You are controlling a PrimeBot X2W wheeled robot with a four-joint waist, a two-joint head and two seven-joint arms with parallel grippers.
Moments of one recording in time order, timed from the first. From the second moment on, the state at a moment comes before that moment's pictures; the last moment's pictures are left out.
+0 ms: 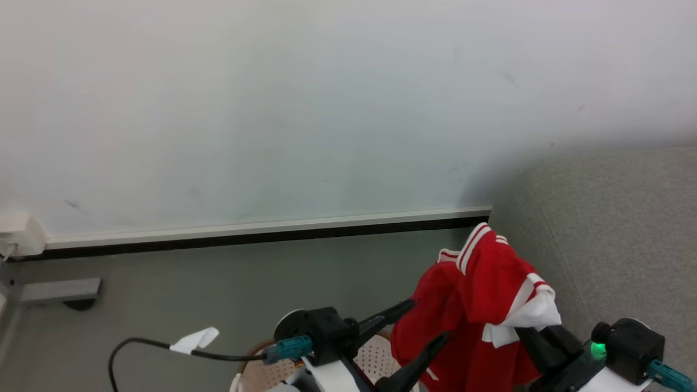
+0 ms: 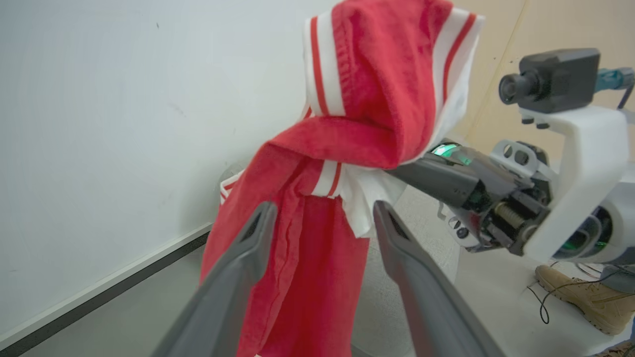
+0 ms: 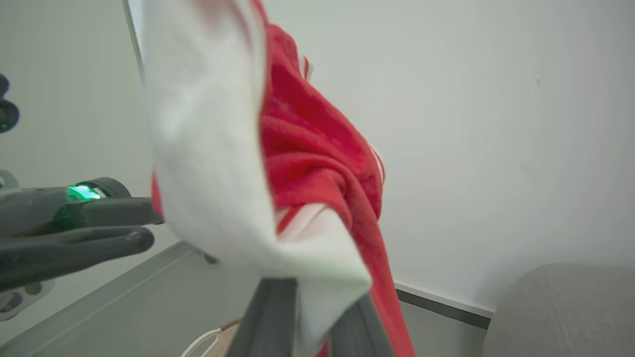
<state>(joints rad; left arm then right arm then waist) -0.50 0.30 -1.03 0.16 -0.68 -0.09 -0.23 -0.22 -0.43 0.61 0.07 0.64 0.13 -0.26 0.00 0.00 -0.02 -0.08</state>
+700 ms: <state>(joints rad) -0.50 0.23 -1.01 0.25 -0.63 -0.11 -0.26 -0.16 -0.44 0.47 0.00 0.59 0.13 -0.26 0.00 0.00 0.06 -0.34</state>
